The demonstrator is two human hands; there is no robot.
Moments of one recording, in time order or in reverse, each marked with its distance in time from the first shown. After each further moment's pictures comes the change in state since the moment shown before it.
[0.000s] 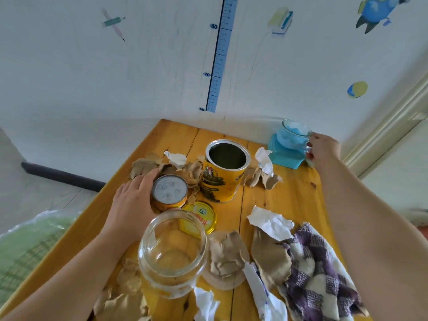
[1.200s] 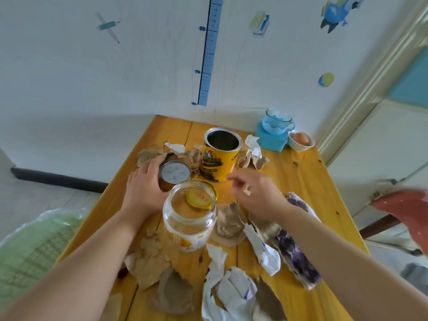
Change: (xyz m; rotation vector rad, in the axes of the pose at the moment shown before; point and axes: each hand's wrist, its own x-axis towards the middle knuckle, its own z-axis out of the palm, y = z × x) left_hand -0.003 -0.004 -0.006 -0.162 0.008 0.044; right_hand -0.235 0.041 -0.020 -0.648 -0.652 -0.984
